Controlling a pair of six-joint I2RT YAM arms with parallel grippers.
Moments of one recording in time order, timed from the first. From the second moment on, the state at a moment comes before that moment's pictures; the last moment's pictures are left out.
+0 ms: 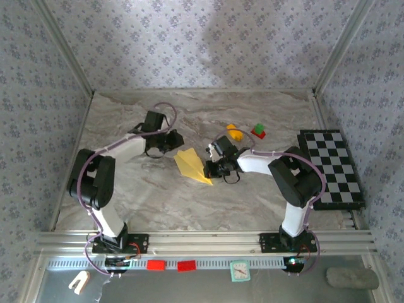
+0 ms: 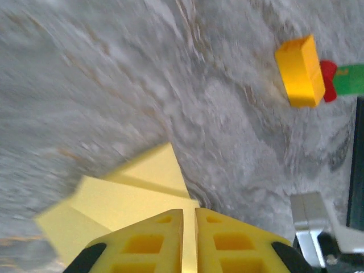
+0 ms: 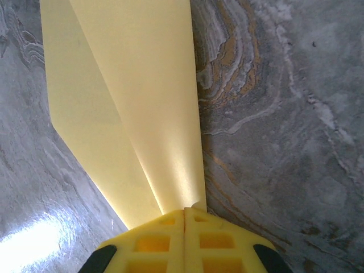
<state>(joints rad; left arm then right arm) -0.40 1.73 1.07 -0.24 0.44 -0.70 0.66 1.82 0.97 -0.21 -0.38 0.47</state>
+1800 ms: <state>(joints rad) -0.47 1.90 1.10 -0.30 0.37 -0.72 0.66 2.01 1.17 -0.15 -0.50 0.63</state>
